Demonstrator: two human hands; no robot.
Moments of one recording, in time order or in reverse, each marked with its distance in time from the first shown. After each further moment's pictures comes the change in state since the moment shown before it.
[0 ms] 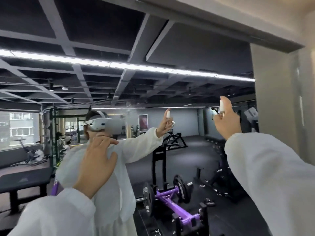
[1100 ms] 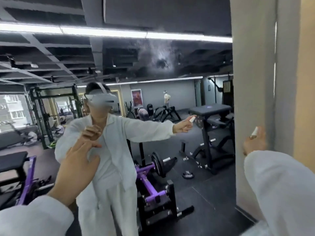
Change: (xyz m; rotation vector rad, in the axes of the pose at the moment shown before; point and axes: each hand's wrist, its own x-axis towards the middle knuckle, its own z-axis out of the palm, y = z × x) left_hand 0.019 0.280 0.338 0.003 -0.207 -0.187; right_hand 0.164 0.540 -0.140 -0.102 0.144 0.604
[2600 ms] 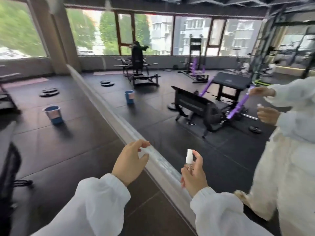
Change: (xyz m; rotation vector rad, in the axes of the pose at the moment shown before) left_hand -0.440 -0.266 -0.430 0.430 0.243 -0.992; right_hand -0.913 -0.134 0.092 0.287 -2.038 -0.271
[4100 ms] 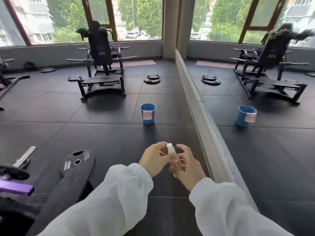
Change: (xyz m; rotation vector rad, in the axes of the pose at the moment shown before) left_hand 0.624 -0.732 -0.356 -0.156 0.247 -0.580; right_hand 0.658 -0.257 0.882 -0.320 -0.915 -0.344
